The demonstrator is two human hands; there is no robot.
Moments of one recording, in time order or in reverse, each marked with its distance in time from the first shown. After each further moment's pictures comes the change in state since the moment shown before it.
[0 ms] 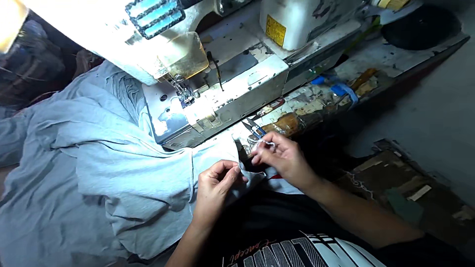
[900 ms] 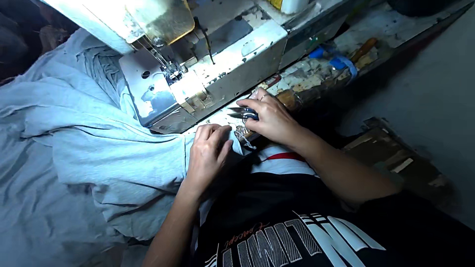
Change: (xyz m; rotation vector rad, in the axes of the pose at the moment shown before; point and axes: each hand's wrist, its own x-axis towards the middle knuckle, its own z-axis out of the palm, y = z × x) left_hand 0.037 -0.031 -0.028 0.969 -0.111 0.466; right_hand 0.052 0.003 -0.010 -0.816 -0.168 -0.069
